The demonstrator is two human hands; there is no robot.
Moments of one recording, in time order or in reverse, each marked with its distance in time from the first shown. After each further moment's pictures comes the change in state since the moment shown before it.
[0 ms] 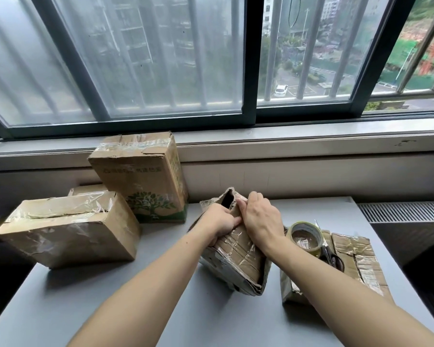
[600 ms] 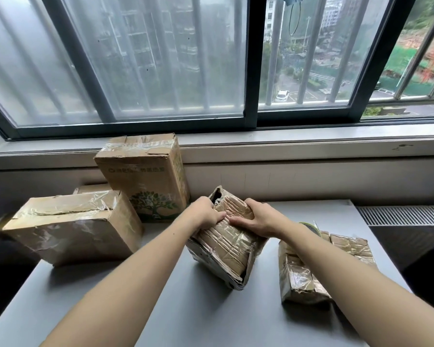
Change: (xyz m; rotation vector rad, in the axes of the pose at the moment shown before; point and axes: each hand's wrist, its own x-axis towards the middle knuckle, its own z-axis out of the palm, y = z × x) left_hand 0.002 -0.010 -0.040 0.406 0.075 -0.013; right_hand 0.009 0.020 -0.027 0.321 -0.514 -0.059
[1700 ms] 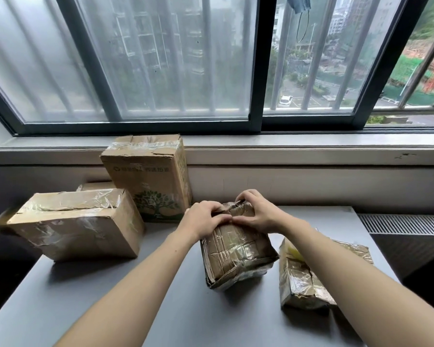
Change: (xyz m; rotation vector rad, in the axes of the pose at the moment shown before) left_hand 0.008 -0.037 0.020 -0.130 0.223 0.338; right_hand 0.019 0.005 -0.005 0.093 0.028 -0.264
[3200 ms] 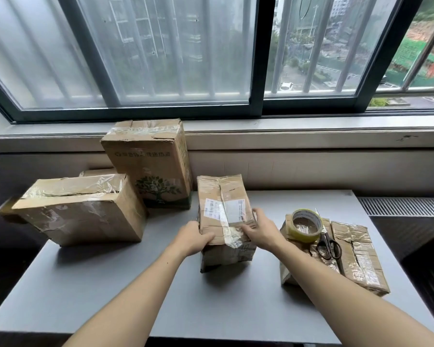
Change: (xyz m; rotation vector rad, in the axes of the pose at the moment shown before) left_hand -0.061 -0.032 0.033 -0.129 -0.171 -0.443; right_hand -0.044 0.016 0.078 0.141 0.106 0.489
